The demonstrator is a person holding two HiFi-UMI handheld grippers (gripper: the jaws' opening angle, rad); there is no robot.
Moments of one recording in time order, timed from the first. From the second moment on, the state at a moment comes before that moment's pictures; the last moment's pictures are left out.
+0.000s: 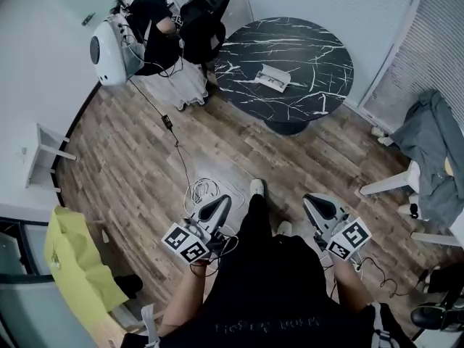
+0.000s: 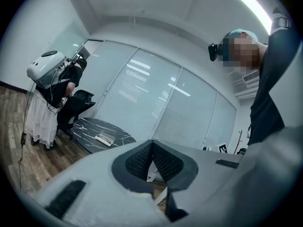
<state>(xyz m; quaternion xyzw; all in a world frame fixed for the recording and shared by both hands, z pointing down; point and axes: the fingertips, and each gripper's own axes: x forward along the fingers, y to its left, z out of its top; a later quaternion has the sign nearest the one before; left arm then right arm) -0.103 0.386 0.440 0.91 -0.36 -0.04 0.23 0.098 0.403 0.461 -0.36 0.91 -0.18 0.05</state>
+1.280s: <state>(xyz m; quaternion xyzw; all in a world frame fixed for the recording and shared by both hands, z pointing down) -0.170 0.193 0.472 0.90 -0.33 -0.06 0.27 0.010 0.221 0.469 -0.37 0.90 -0.21 0.00</state>
